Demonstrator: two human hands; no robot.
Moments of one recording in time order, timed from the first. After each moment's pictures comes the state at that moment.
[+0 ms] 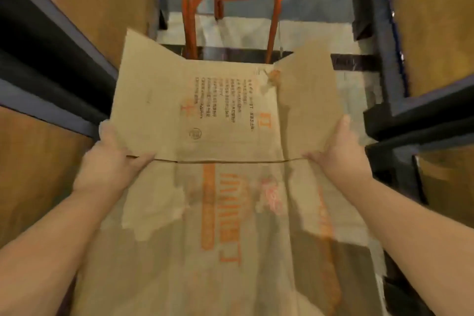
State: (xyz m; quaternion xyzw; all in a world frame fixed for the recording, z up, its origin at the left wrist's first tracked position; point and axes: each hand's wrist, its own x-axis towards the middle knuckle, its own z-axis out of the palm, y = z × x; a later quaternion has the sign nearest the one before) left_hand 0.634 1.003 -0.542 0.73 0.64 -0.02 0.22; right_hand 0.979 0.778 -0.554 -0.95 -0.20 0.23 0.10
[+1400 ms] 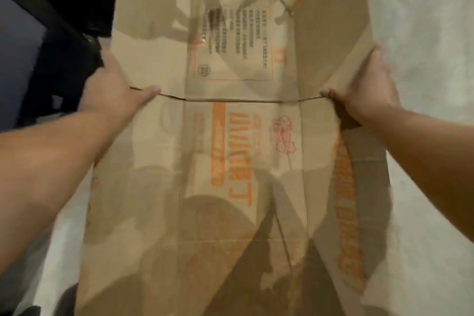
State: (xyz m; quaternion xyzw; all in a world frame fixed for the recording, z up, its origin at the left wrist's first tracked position) left_hand 0.636 1.027 -0.931 0.70 0.68 0.02 0.23; right_hand 1.005 0.831 -0.900 -0.93 -0.28 0.18 0.14
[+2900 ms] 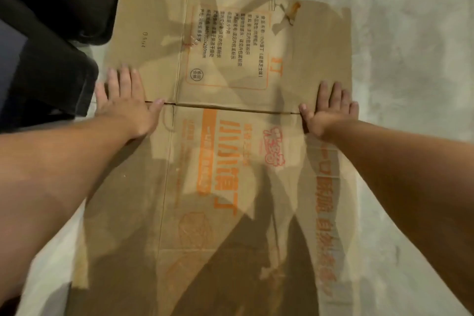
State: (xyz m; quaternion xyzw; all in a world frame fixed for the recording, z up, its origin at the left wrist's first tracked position) left_hand 0.656 1.046 -1.000 0.79 0.56 -0.23 0.08; right_hand 1.010 0.848 -1.001 -0.89 -0.37 0.24 -0.16
